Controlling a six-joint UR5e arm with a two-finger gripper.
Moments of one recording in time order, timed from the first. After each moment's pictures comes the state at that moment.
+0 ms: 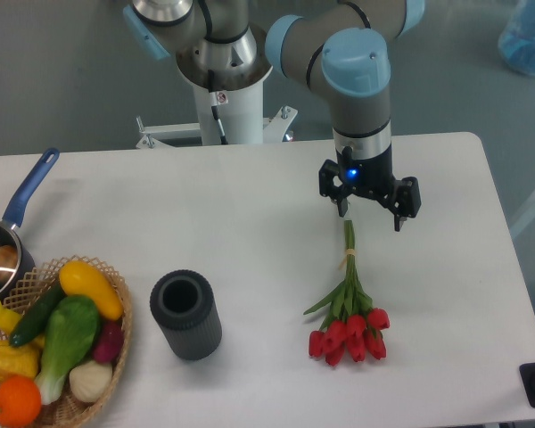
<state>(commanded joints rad) 2.62 -1.76 -1.77 -0.88 1.62 1.11</state>
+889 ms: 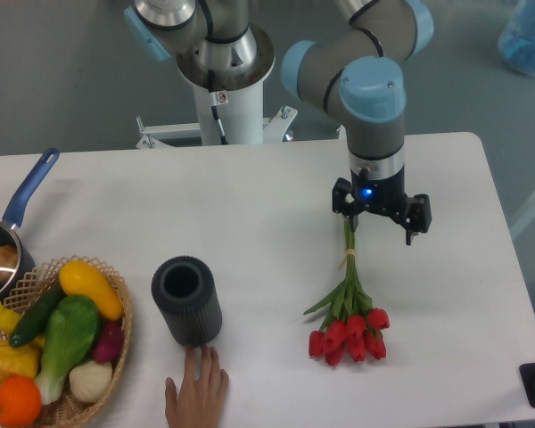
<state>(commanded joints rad) 2.68 -1.84 -1.78 -0.79 1.60 1.08</state>
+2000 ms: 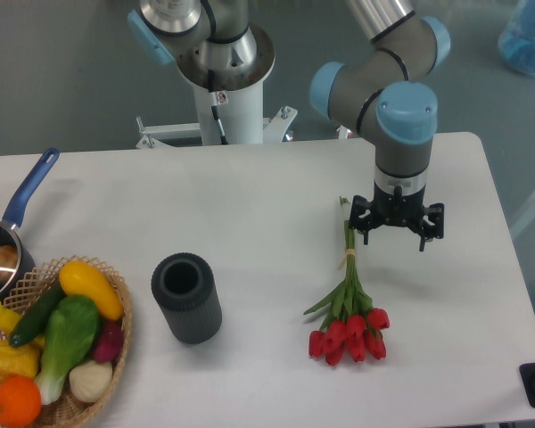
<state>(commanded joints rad) 2.72 -1.96 -1.77 -0.79 1.54 0.95</state>
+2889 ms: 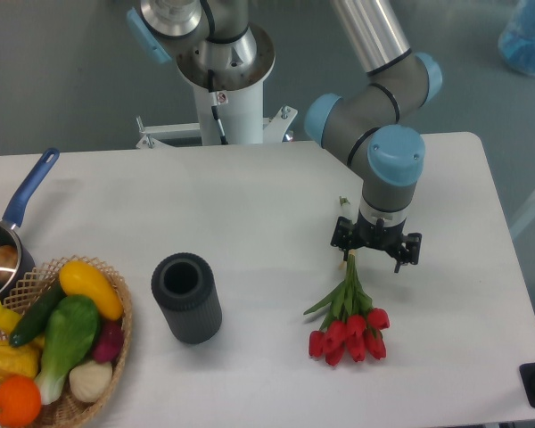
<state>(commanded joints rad) 2.68 -2.02 -1.79 -0.79 1.49 1.05</state>
